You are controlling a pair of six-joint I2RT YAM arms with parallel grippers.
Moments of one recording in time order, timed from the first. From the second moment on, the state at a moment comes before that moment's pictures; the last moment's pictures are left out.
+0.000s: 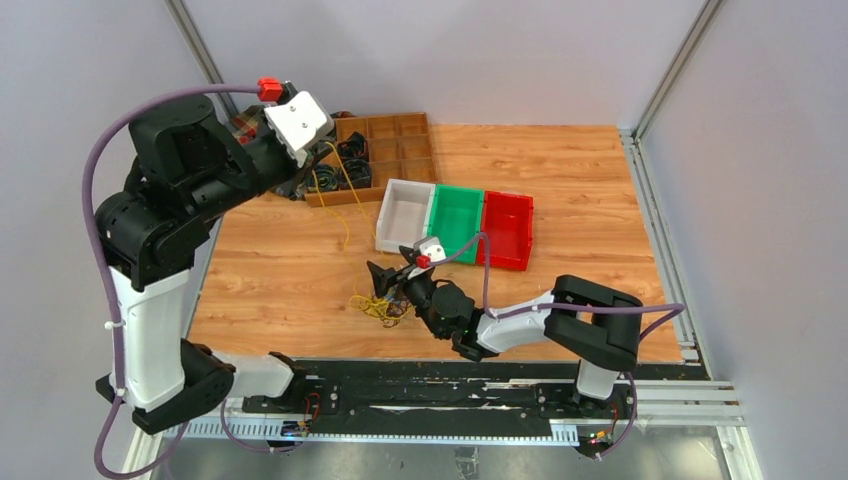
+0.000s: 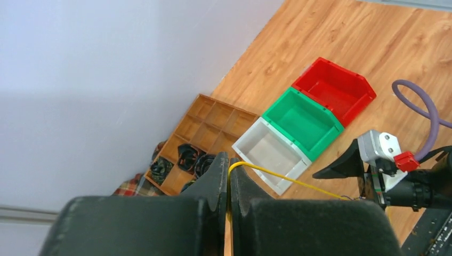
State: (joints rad) left arm -0.53 1.30 2.28 -1.17 0.21 0.49; right arm 1.25 1.76 0.72 1.18 0.63 0.13
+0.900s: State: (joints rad) left arm -0.53 0.88 1.30 -1.00 0.10 0.73; right arm 1.23 1.52 0.63 0.64 0.30 0.22
